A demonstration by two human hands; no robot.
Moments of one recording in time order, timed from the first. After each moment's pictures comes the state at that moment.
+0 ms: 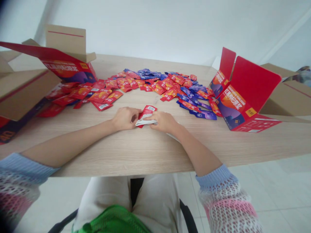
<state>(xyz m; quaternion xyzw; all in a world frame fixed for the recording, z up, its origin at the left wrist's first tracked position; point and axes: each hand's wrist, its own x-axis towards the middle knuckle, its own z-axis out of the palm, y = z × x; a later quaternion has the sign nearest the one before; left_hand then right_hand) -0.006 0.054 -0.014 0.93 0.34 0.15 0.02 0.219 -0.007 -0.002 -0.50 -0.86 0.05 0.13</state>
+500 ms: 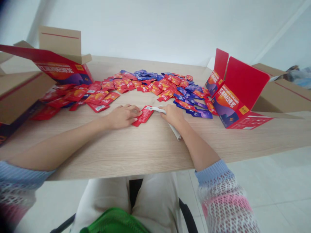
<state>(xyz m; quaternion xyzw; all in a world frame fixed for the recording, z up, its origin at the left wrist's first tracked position) -0.011 0.066 0.000 0.96 0.28 0.05 0.02 0.251 0.000 0.007 -0.69 -0.72 -0.05 0.05</state>
